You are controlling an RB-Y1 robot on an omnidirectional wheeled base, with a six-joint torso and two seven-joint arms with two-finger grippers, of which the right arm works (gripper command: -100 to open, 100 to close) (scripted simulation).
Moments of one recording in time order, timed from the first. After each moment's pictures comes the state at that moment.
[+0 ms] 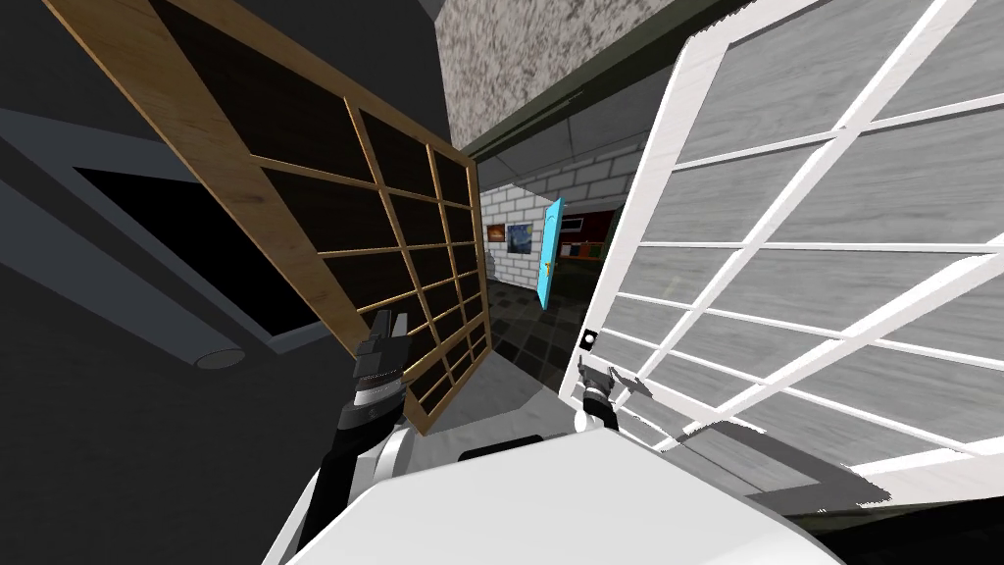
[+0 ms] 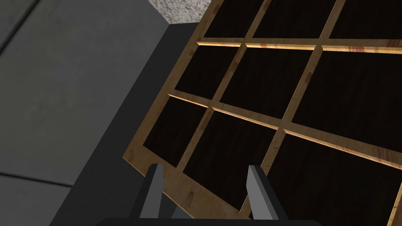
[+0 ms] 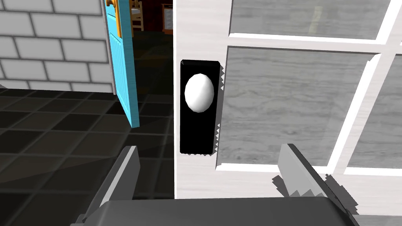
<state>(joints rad) 0.05 -0.06 -0.32 -0.86 -0.54 -0.82 -1.20</state>
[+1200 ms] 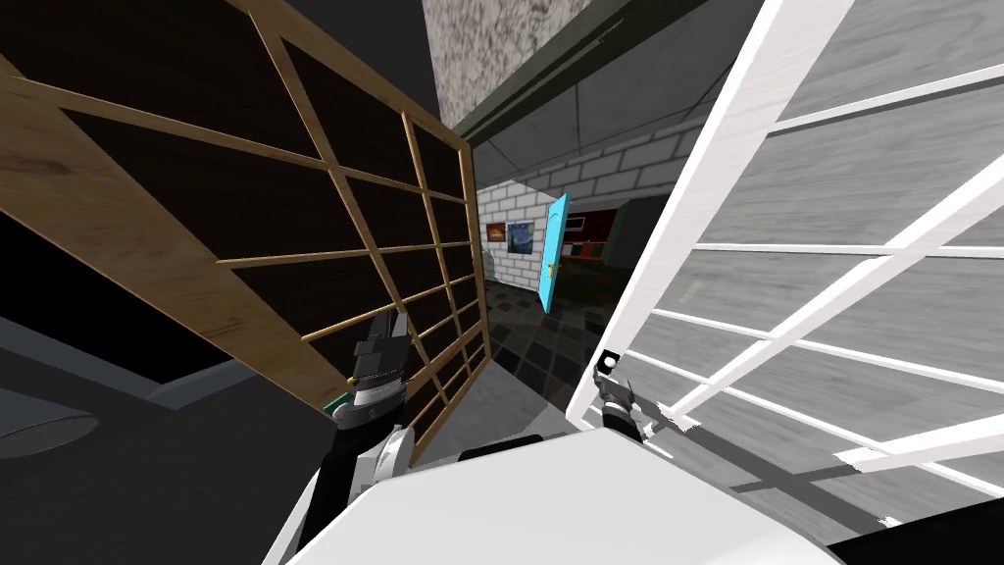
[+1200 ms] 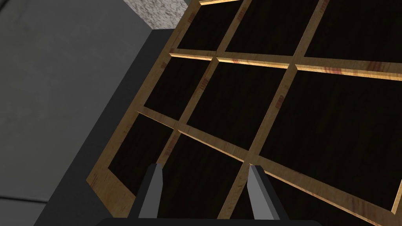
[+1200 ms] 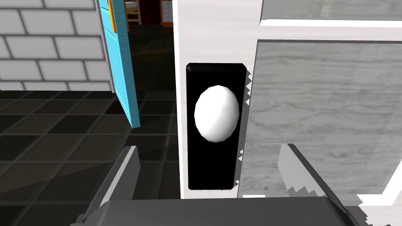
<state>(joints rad) 0.10 -0.17 -0.30 -0.76 -0.54 -0.86 -1.39</state>
